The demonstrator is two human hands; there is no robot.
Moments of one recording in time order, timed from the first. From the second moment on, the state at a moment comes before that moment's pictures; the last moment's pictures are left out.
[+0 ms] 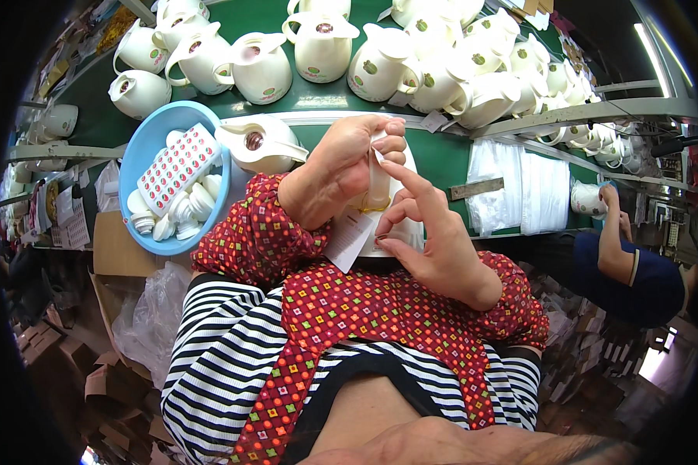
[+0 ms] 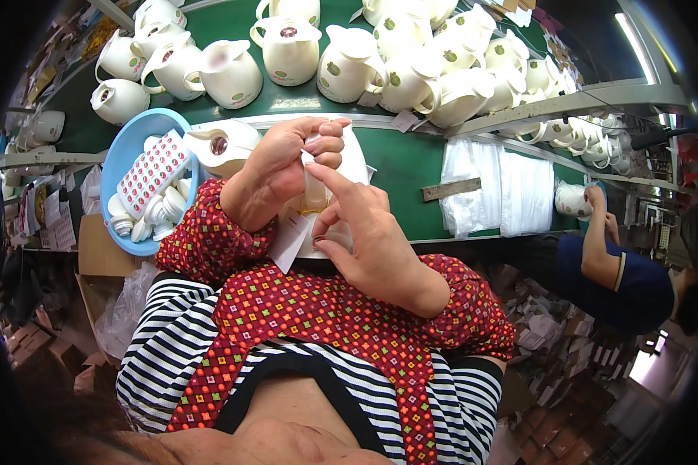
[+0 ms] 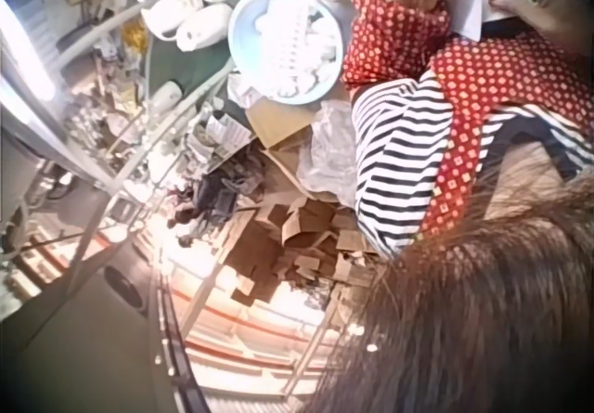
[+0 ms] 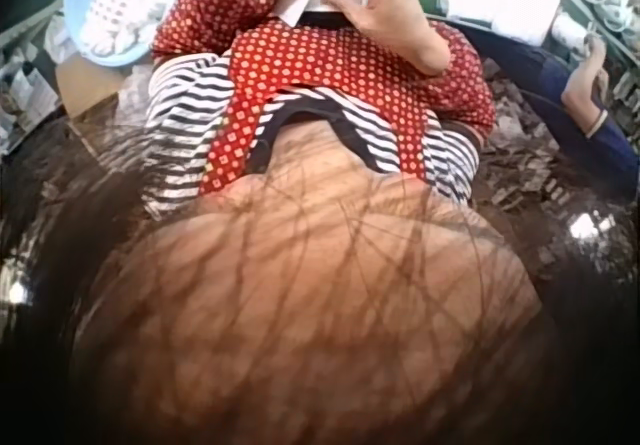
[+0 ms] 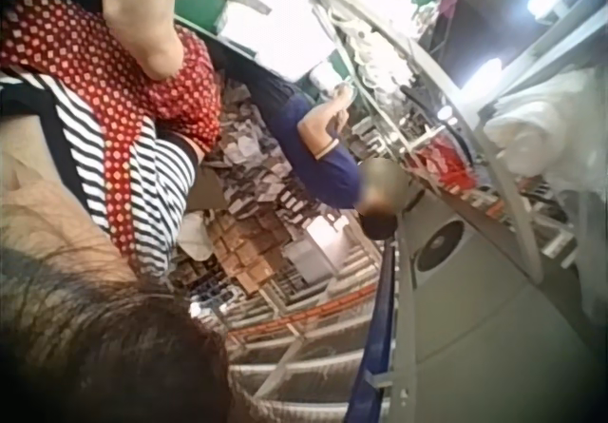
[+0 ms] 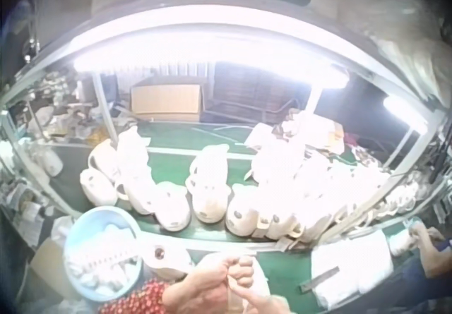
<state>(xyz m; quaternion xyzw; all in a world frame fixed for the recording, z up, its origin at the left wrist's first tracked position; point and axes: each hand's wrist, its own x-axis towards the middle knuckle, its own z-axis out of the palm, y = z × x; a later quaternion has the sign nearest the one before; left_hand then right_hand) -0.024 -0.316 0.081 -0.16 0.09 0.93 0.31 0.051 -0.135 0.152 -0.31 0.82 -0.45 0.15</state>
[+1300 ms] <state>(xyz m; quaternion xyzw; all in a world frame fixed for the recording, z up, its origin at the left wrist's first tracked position) -0.376 -0.298 -0.001 -0.04 0.68 0.73 -0.07 0.028 -0.012 0.068 -0.02 0.82 -0.58 0.03</state>
